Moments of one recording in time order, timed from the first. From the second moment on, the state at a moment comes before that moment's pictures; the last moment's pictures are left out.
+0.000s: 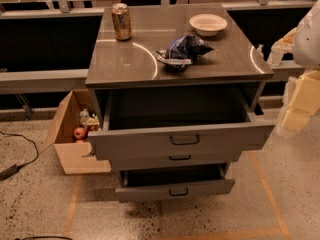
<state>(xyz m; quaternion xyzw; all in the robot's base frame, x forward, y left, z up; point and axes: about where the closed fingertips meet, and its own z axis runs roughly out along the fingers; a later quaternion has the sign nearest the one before) 0.438 -0.217 0.976 -0.60 0.78 -0.03 0.16</state>
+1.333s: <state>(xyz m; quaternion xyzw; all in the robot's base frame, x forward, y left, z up) 0.493 -0.237 0.936 -0.47 0.81 0.05 0.35</state>
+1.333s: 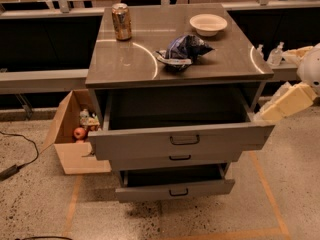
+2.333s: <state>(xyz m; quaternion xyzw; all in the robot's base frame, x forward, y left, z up) 0.657 -0.250 0.947 -0.35 0.78 0.06 0.52</state>
